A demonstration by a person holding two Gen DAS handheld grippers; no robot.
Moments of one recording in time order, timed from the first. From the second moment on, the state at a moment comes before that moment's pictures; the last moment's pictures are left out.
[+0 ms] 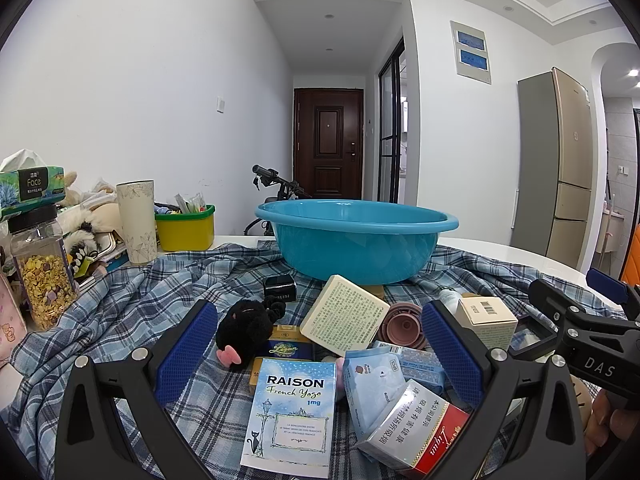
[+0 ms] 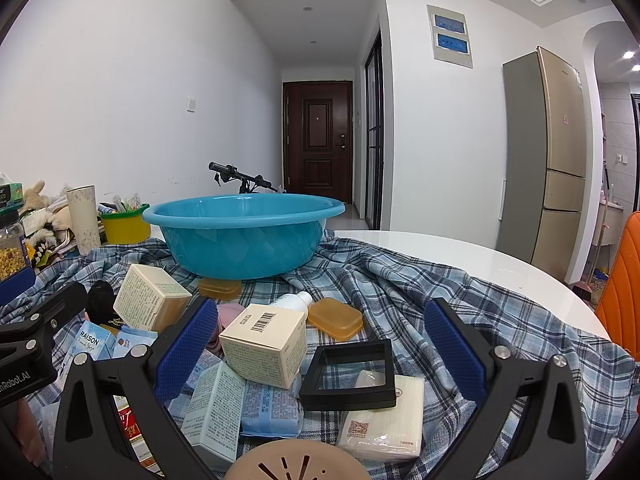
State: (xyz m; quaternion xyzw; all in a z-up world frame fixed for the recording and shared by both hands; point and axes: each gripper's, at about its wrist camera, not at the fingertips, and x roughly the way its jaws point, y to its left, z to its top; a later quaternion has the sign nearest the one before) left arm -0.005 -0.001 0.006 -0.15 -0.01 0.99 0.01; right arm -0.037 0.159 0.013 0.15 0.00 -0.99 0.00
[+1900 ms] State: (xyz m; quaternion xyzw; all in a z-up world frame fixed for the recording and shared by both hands) left arm -0.012 0.015 0.079 -0.16 0.01 0.99 0.01; right arm -0.052 0.171 0.089 0.16 -0.02 -0.99 0.03
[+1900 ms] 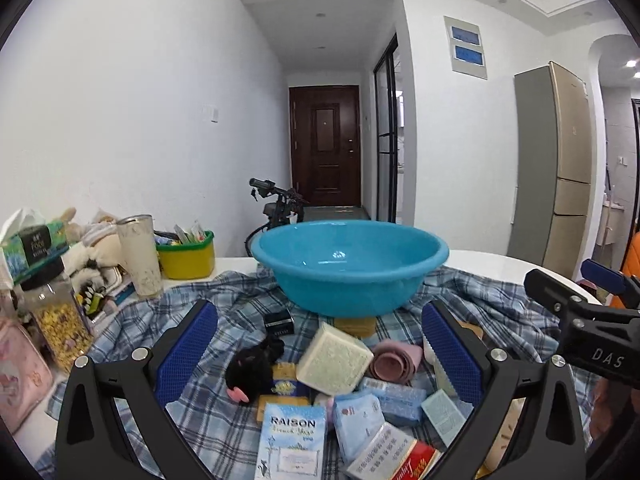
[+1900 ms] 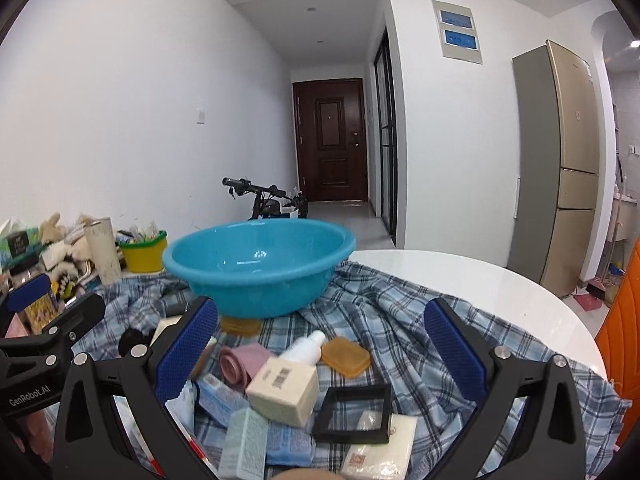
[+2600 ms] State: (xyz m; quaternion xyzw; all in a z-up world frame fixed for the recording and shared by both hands) left arm -0.086 0.017 0.136 -0.21 0.01 0.98 0.01; right arm -0.117 0.168 0.168 0.17 -0.01 -0.98 0.04
